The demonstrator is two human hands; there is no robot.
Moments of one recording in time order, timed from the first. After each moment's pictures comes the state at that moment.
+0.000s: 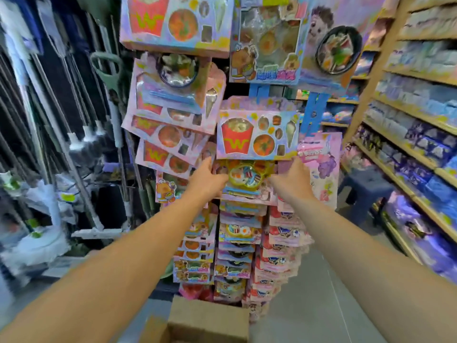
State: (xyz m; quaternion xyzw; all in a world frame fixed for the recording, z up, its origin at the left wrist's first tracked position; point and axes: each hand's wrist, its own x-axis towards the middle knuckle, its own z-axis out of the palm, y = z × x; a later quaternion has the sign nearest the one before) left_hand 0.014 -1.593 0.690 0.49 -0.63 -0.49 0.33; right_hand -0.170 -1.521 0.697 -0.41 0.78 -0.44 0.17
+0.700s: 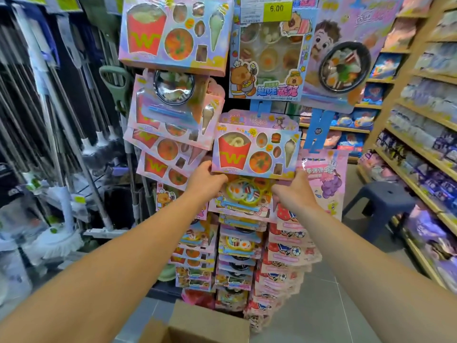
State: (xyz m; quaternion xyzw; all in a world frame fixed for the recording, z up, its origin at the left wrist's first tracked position) left_hand -0.009 -1.618 0.711 0.53 -0.63 -0.45 0.36; right_hand -0.204 -1.543 0.707 -0.41 0.75 -0.45 0.26
